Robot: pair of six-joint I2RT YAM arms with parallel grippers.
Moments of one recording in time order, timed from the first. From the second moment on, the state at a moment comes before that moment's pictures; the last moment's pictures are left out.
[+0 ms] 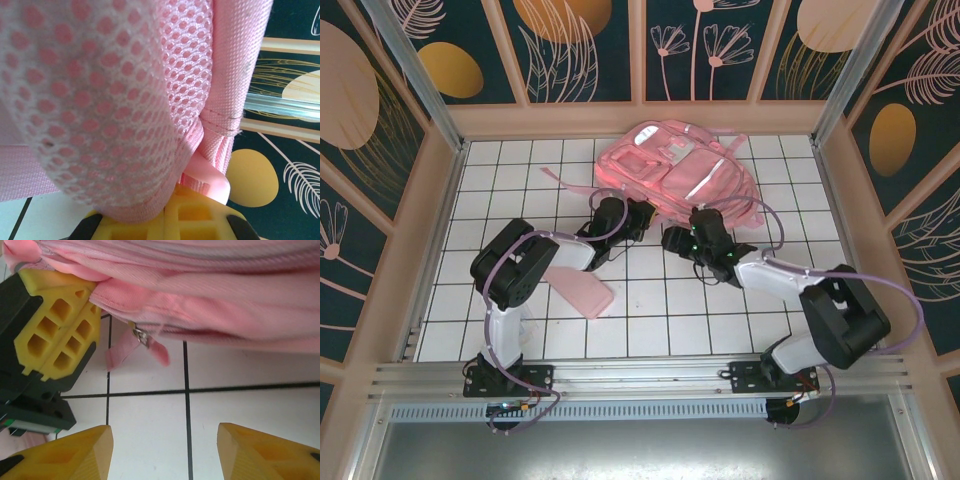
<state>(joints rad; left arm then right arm) -0.65 2.00 0.97 0.73 0.13 -1.61 0.62 1.47 0.70 0.08 -0.02 0.75</state>
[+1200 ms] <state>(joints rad) -0.64 1.95 0.94 0.70 0.13 -1.59 0.46 1.38 0.70 -0.13 -0.08 0.36</state>
